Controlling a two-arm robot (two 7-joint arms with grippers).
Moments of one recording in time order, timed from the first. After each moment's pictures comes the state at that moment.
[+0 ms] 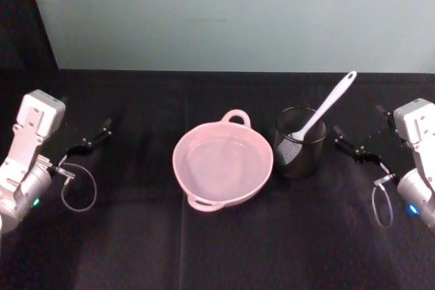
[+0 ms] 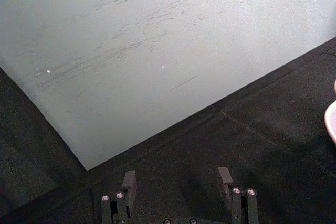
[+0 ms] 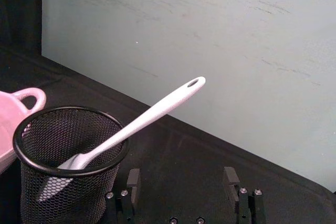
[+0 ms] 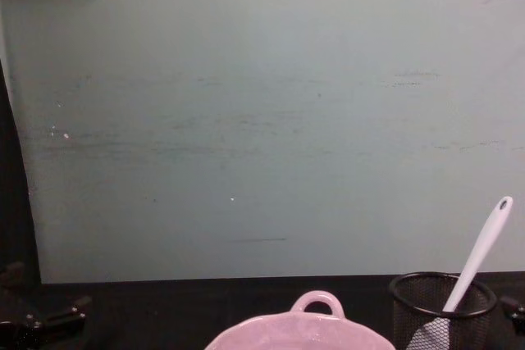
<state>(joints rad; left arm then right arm) -0.20 0.60 0.45 -1.41 -0.25 -0.12 0.03 0.20 0.60 -0.45 -1.41 0.25 -0.12 -0.03</state>
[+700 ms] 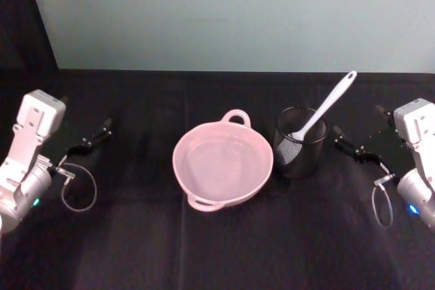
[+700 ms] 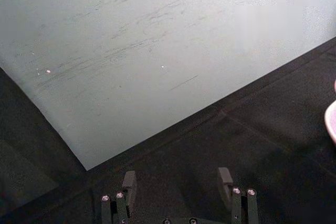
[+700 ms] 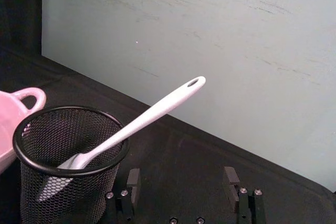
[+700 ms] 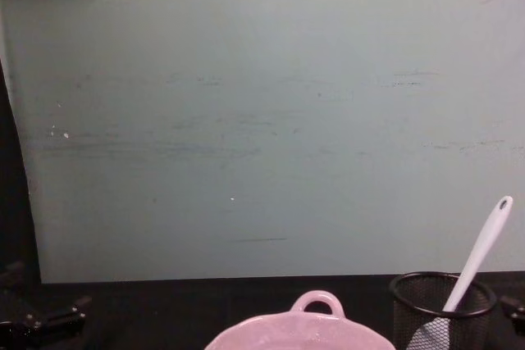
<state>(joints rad) -0.20 0.60 0.45 -1.41 -0.25 -0.12 0.03 0.20 0.60 -0.45 -1.41 0.25 -0.12 -0.03</state>
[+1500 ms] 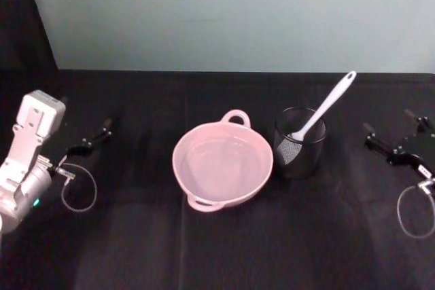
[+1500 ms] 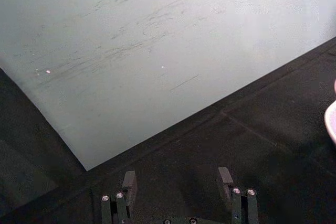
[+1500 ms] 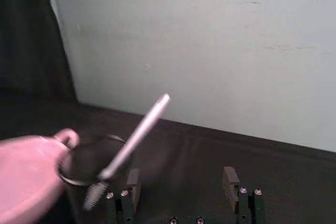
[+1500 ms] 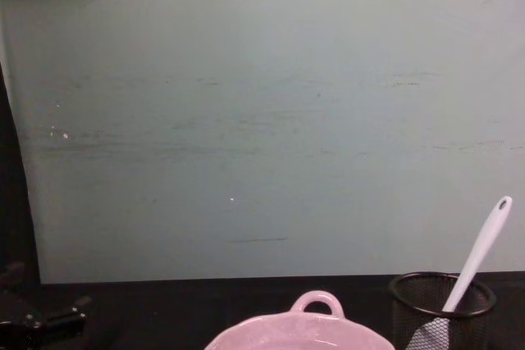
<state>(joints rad) -0.20 0.60 0.45 -1.41 -0.25 -0.12 0.03 0.02 0.68 -0.24 -1.58 0.57 -0.09 0.16</state>
